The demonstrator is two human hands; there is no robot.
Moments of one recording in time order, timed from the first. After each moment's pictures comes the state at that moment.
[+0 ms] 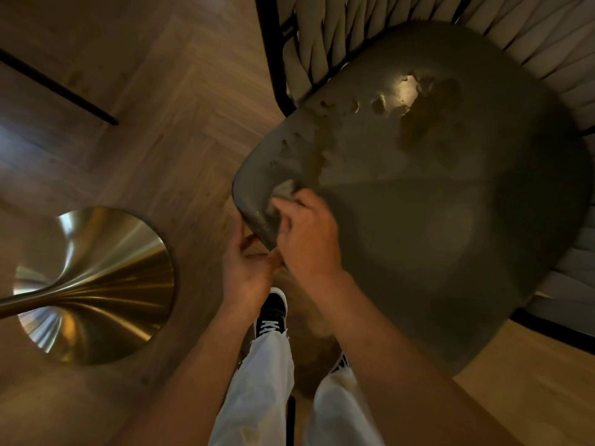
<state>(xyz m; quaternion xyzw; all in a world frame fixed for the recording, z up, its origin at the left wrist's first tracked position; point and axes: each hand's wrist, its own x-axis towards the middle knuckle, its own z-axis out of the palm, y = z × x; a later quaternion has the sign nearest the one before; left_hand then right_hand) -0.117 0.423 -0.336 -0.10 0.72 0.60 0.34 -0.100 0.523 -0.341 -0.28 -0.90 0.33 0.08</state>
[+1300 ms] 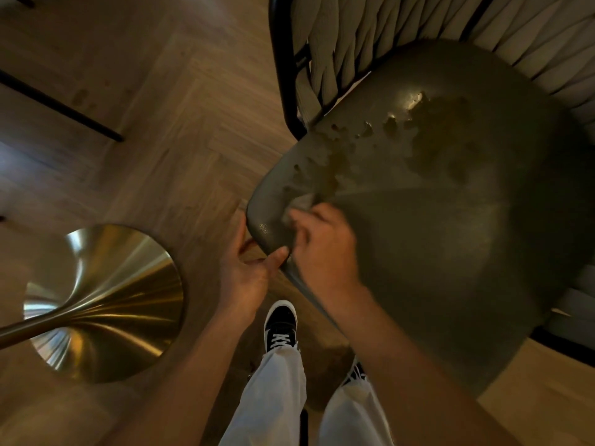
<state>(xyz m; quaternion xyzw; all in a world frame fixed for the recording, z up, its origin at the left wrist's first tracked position) -0.162 0.414 -0.346 -0.09 0.75 0.55 0.35 -0.118 0.532 -0.338 -0.31 -0.90 0.31 0.08</state>
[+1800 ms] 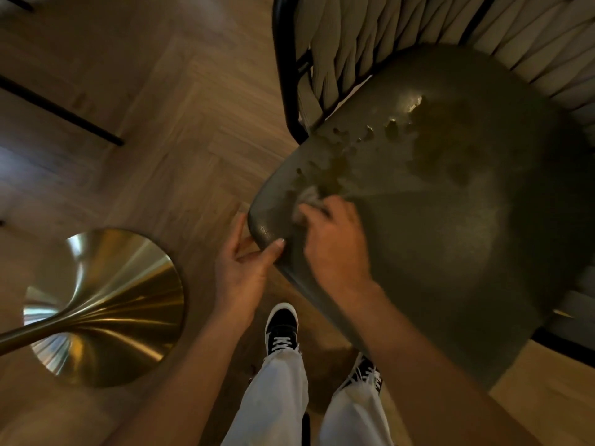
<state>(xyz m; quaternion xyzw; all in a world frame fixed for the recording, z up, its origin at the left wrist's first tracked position) -0.172 0.412 -0.334 -0.11 0.74 0.55 0.36 -0.117 0.548 -0.343 -0.26 -0.93 0.22 0.09</state>
